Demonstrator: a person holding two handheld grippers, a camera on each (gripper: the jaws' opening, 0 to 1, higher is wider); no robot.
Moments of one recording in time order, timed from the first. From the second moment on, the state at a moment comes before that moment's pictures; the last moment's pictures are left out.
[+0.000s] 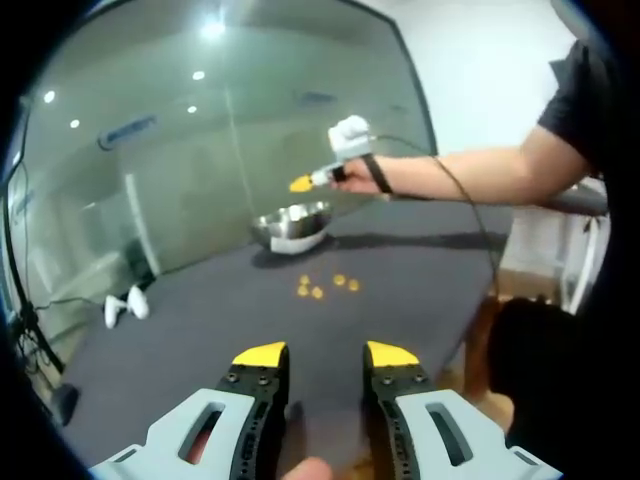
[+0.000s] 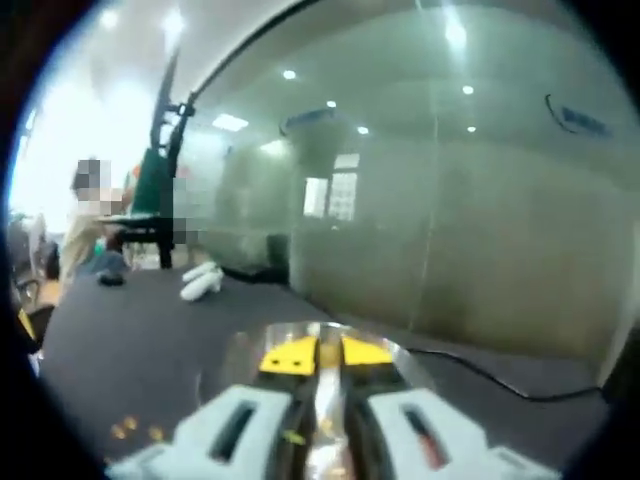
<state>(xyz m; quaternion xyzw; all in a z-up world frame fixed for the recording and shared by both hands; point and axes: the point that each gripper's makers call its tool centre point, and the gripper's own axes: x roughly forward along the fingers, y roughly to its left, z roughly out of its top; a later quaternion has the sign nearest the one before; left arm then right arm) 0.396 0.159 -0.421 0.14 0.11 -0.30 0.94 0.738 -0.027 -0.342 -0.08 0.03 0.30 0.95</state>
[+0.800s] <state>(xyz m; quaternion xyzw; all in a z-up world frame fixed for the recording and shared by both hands) 0.391 0.155 -0.417 0.14 0.11 -0.30 0.94 0.699 -0.026 -0.349 -0.05 0.05 0.31 0.95</state>
